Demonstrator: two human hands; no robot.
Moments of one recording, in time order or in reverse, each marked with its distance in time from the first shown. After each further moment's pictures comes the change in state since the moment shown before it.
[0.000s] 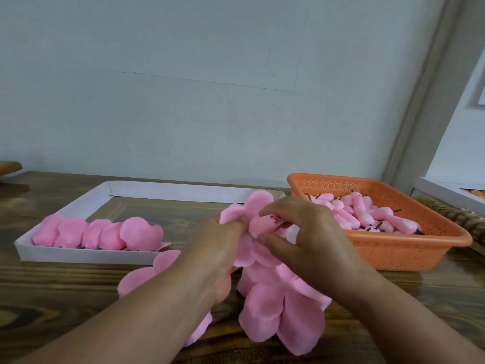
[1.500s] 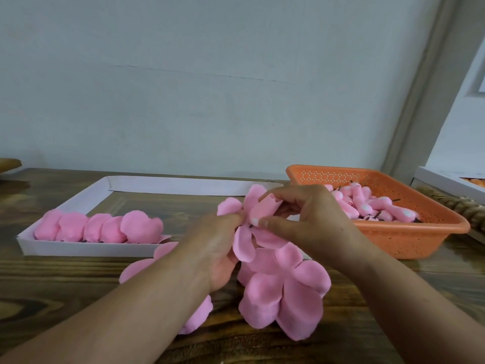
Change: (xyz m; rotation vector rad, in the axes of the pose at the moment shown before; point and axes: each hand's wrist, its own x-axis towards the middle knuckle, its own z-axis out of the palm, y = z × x) left_hand 0.005 -0.002 -0.001 -0.305 -0.071 -0.143; right_hand 0.012 0.010 -0.004 0.279 -0.066 0.092
